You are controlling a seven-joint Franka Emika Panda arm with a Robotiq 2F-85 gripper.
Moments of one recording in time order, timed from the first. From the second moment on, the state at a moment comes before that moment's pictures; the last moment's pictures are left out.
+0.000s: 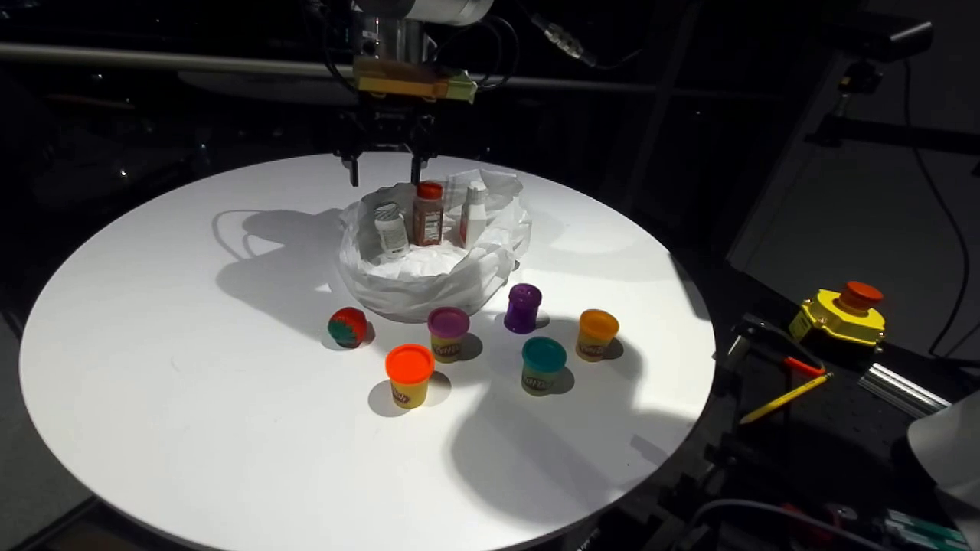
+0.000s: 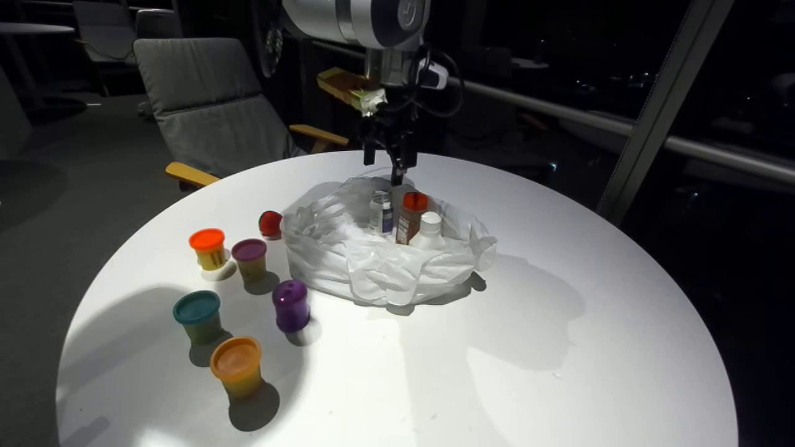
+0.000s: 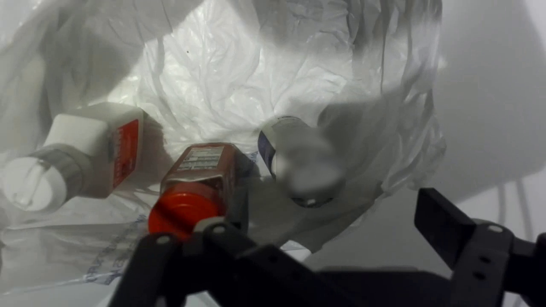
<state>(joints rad) 0.09 0.85 -0.04 -1.33 0.06 2.20 0.49</state>
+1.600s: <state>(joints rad) 0.10 0.32 -0.06 -2.51 0.02 2.85 0.37</state>
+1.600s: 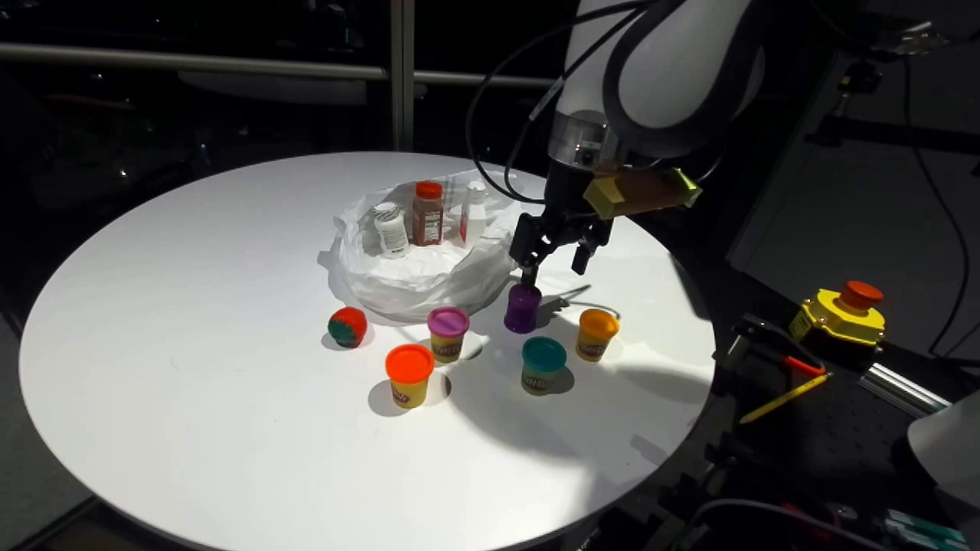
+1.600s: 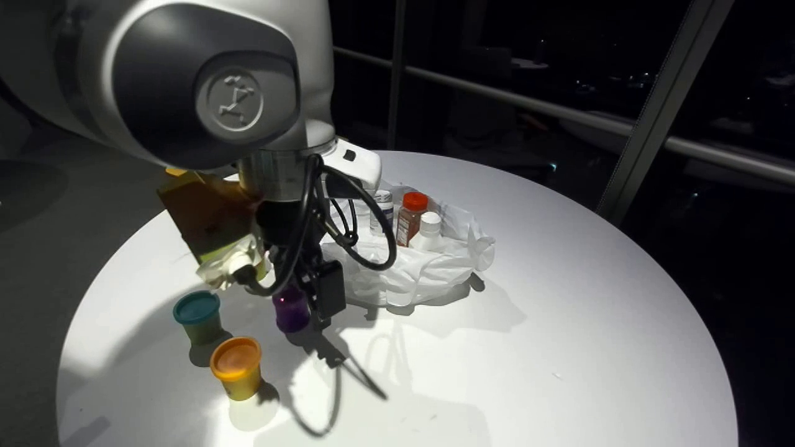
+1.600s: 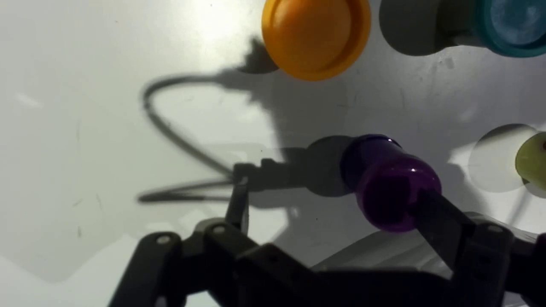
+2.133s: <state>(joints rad) 0.10 0.32 -0.01 -2.56 0.06 3.00 0.30</state>
